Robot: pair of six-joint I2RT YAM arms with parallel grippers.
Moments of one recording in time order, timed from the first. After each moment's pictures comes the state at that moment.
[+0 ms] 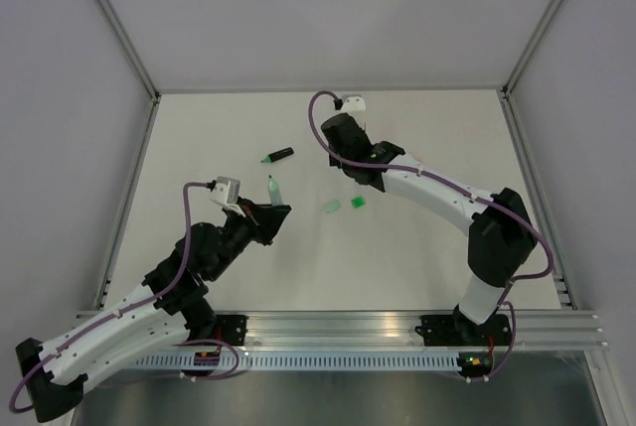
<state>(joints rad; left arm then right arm) -0.90 0.54 0.47 0.02 -0.28 -0.53 0.77 1.73 1.44 -0.32 0.53 0.36</state>
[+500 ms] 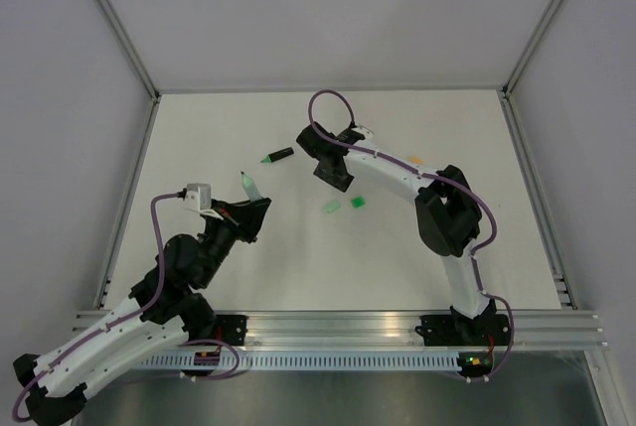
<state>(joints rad) -0.90 0.39 0.45 0.01 -0.43 -0.53 0.77 2.07 1.74 -0.90 0.48 1.27</state>
